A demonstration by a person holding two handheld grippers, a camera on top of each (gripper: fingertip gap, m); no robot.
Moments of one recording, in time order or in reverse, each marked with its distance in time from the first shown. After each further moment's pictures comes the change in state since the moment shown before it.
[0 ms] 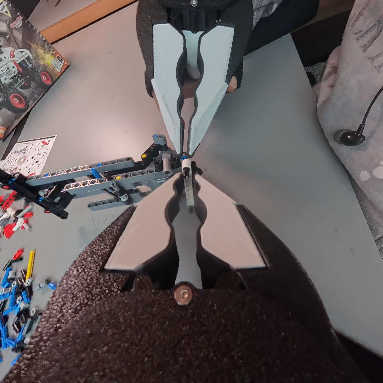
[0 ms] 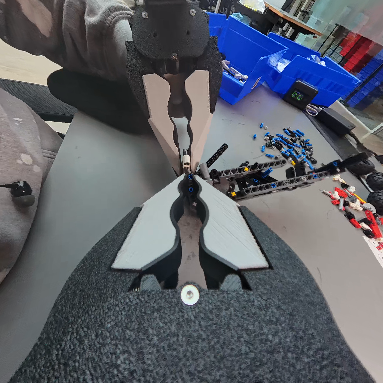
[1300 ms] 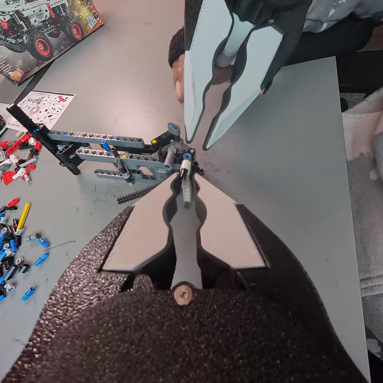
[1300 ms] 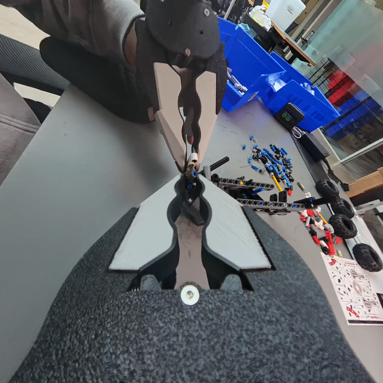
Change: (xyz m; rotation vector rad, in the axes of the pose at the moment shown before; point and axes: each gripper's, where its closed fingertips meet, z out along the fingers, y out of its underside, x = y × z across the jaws) left arm -0.013 0.004 -0.003 -0.043 -0.119 -0.219; right arm 0.008 -0.003 -0.004 -0.012 0.010 -0.197
